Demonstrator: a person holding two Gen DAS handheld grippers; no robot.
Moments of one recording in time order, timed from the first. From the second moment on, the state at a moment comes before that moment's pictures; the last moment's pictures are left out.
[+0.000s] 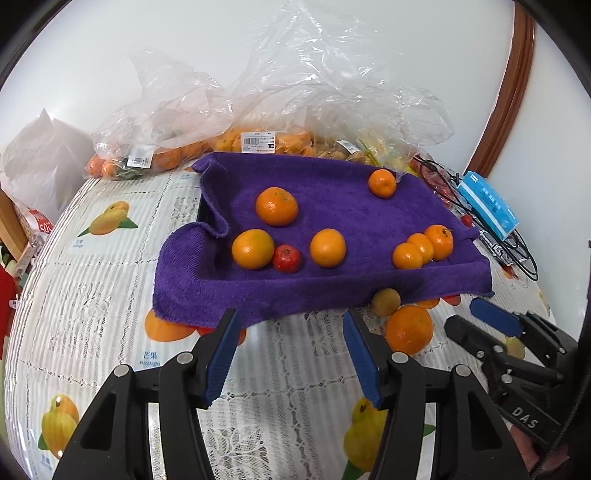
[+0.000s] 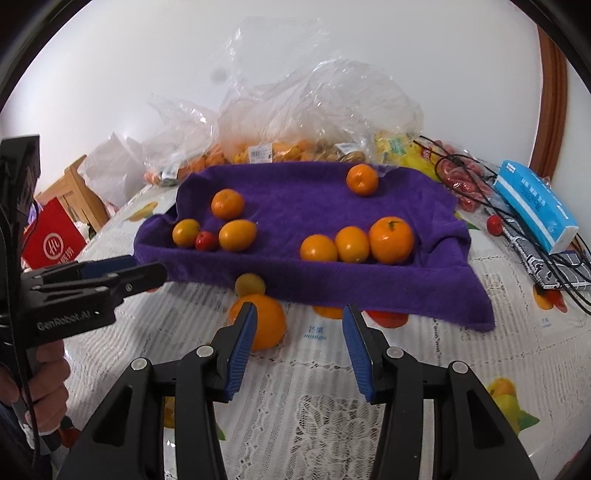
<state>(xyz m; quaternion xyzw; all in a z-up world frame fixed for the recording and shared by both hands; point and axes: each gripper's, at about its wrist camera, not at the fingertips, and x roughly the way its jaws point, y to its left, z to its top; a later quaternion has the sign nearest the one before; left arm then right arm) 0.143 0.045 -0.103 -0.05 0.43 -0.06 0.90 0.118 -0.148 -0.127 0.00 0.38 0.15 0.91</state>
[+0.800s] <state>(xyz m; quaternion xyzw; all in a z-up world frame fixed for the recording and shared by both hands) 0.142 0.068 -0.113 -0.06 0.43 -0.04 0.90 0.124 -0.114 -0.141 -0.04 0.40 0.17 0.90</state>
